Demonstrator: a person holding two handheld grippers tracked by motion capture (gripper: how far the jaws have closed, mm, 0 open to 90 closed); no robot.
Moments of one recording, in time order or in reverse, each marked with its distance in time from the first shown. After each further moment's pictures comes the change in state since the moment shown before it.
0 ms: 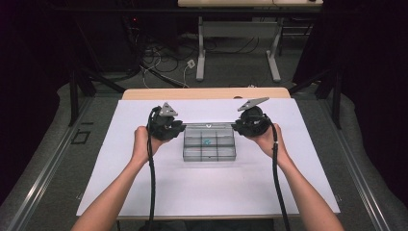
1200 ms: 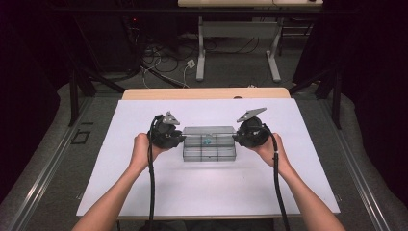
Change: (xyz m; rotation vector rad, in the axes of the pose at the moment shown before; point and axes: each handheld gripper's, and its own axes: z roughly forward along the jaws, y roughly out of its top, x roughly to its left) left arm -0.011 -0.015 0.004 0.113 -0.036 0.017; right arm 0.014 -0.023 0.003 0.071 0.007 -0.025
